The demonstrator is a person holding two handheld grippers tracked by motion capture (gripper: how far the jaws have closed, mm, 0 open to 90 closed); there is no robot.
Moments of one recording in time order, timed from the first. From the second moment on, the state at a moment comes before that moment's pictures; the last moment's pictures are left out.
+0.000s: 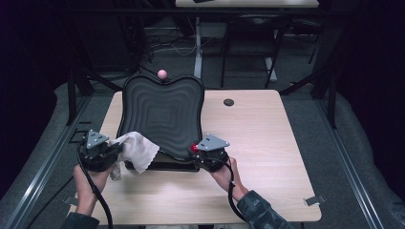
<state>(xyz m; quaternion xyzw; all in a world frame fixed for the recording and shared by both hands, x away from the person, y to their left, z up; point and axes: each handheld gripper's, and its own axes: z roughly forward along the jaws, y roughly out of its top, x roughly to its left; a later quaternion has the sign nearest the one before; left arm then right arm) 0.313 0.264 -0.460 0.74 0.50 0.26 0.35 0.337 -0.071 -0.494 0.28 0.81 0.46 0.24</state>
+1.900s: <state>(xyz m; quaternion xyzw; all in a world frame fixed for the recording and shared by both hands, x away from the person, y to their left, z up) 0.327 0.169 -0.479 0.78 0.44 0.22 0.39 0.338 -0.072 -0.494 0.28 0.81 0.46 0.23</state>
